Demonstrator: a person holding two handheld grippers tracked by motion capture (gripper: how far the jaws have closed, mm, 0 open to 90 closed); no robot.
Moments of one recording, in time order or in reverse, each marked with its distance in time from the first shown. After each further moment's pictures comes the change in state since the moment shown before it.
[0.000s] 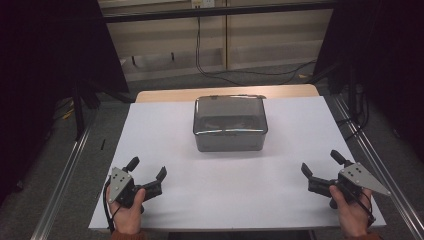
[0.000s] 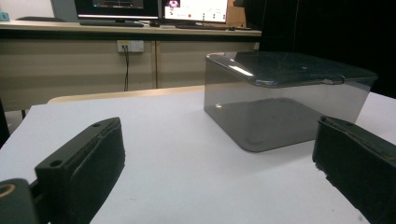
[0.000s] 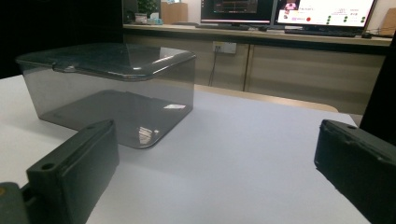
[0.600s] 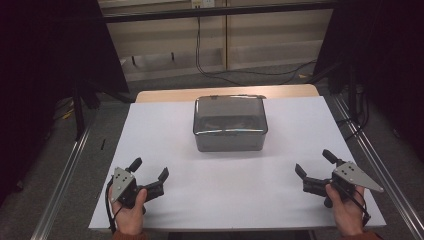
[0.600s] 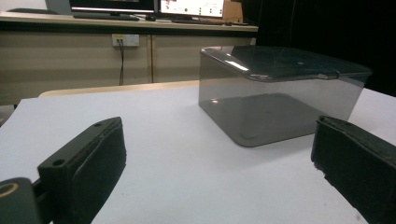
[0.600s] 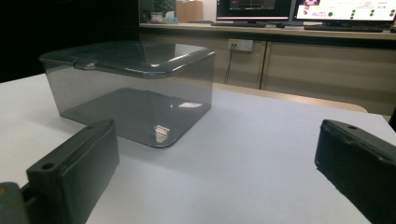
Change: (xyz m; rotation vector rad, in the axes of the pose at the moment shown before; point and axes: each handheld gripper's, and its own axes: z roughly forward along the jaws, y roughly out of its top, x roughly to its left) left arm -0.003 -0.002 0.002 0.023 -0.015 -0.003; right arm 0.007 -0.003 0.010 0.008 0.073 0.011
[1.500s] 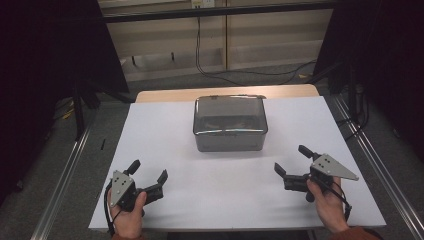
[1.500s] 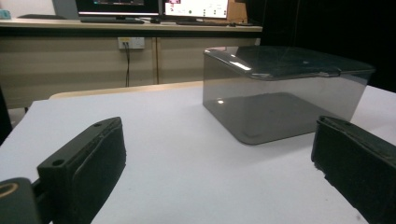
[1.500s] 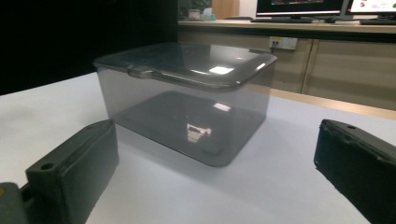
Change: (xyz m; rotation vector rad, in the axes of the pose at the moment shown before) left arm -0.003 -0.001 -0.008 -0.009 0.023 0.017; right arm 0.033 0.012 0.034 0.014 0.156 0.002
